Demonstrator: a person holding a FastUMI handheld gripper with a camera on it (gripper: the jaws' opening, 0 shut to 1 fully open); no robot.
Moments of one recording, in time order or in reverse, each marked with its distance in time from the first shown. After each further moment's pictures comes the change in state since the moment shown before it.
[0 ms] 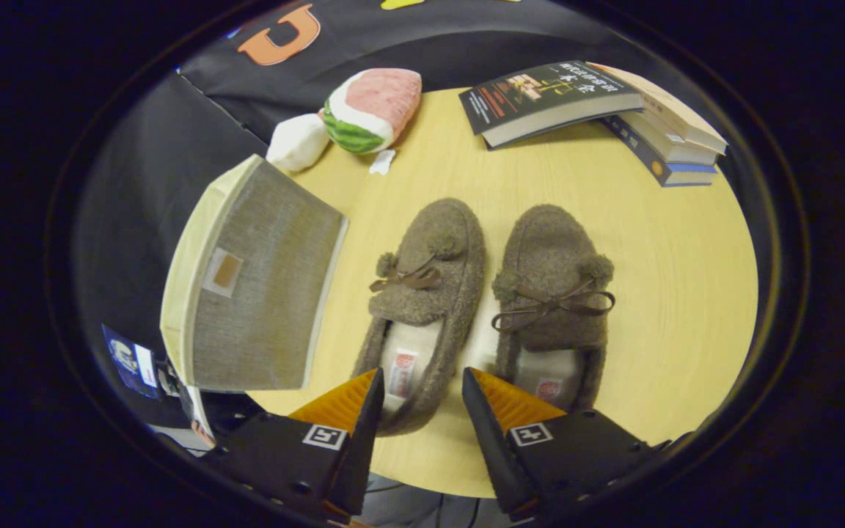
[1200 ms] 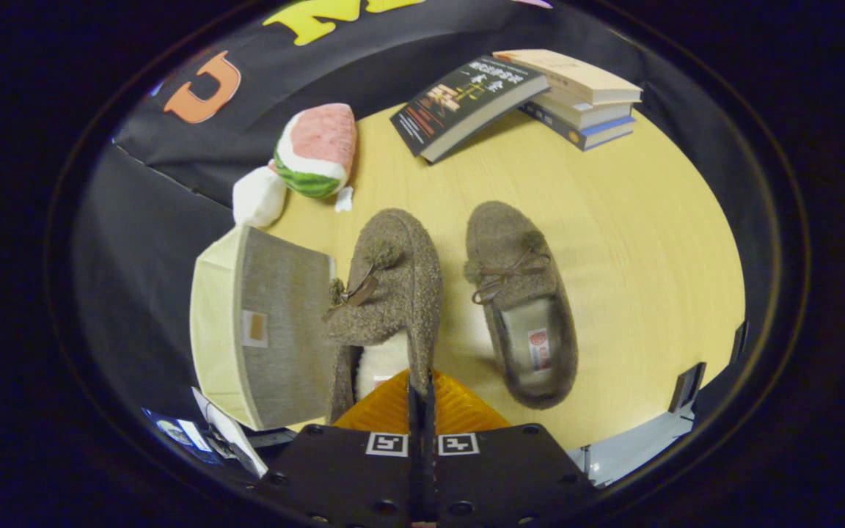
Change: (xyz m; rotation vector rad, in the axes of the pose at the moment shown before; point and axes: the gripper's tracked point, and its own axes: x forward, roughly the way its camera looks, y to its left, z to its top) arm -0.081 0.048 0.011 0.315 -0.067 -0.015
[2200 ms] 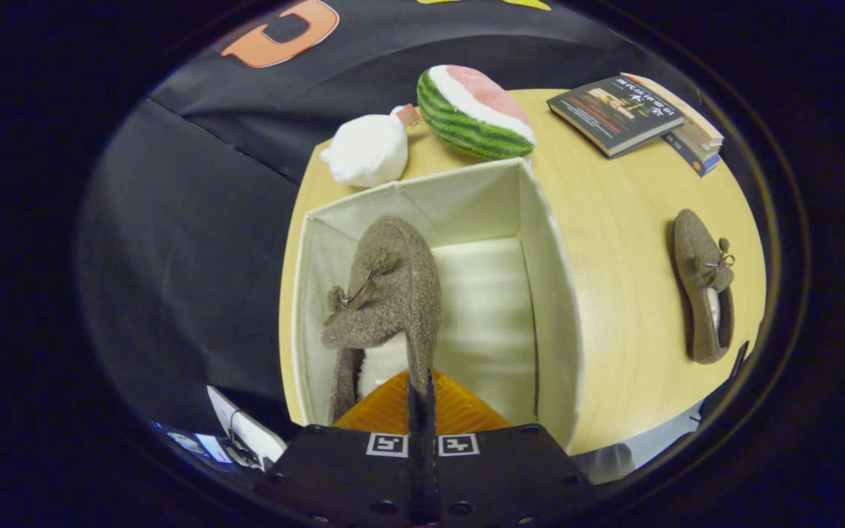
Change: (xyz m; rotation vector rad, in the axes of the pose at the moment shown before) arm 0.104 0.248 -0.034 -0.069 0.070 -0.015
